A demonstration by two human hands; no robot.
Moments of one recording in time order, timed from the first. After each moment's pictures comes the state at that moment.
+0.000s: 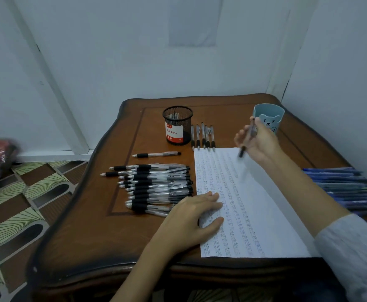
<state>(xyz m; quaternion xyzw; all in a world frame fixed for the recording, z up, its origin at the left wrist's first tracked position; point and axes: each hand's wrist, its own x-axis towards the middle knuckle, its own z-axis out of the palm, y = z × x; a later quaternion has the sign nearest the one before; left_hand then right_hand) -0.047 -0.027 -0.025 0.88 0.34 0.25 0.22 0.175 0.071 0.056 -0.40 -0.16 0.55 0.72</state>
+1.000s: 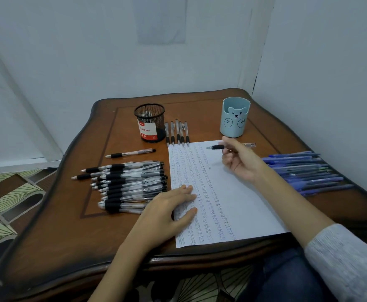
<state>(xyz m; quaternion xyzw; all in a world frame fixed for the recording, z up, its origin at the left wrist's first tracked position) -0.049 -0.029 -0.026 0.88 0.35 0.23 0.23 0.202 0.023 0.012 -0.45 -0.19 0.61 0.62</state>
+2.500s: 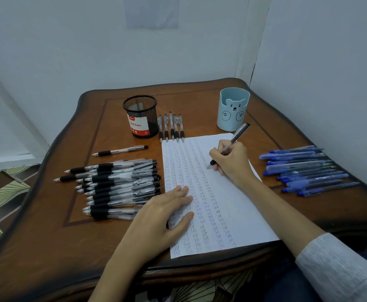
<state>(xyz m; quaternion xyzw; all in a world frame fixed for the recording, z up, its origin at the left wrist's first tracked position) -0.048 -0.031 -0.029 0.89 0.34 0.25 0.19 0.183 0.025 -0.011 -0.63 -0.46 0.30 0.55</state>
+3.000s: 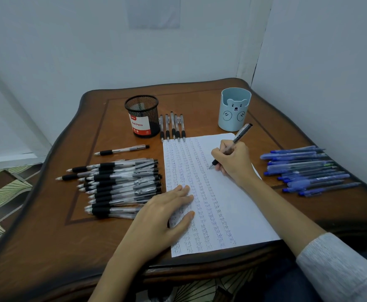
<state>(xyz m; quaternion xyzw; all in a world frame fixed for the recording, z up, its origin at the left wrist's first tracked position) -0.048 -0.032 -0.030 0.89 0.34 0.25 0.19 0.185 0.024 -0.010 -0.63 -0.45 0.31 0.56</state>
